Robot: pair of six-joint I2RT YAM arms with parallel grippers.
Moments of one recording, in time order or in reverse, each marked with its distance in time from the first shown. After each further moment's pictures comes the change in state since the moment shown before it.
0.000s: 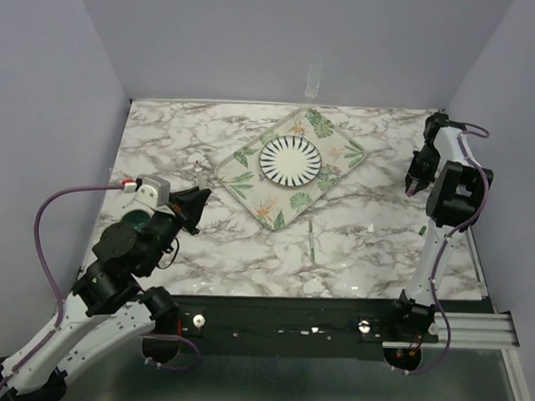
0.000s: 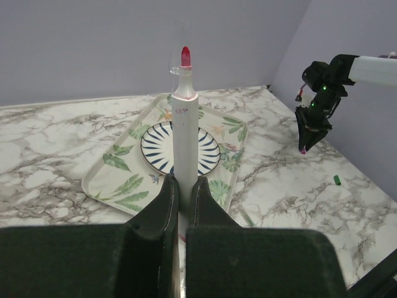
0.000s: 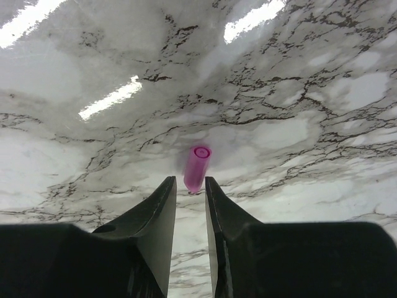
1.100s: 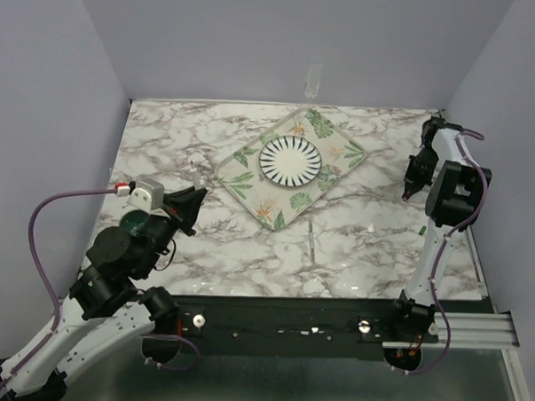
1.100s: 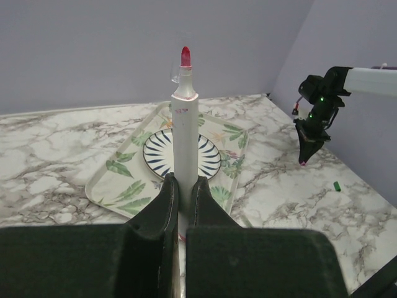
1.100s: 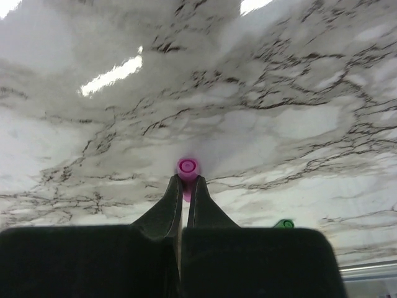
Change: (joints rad) left arm -0.009 -0.039 0.000 0.004 -0.024 0.017; right arm 0.007 0.024 0.009 -0.052 -0.059 -0.016
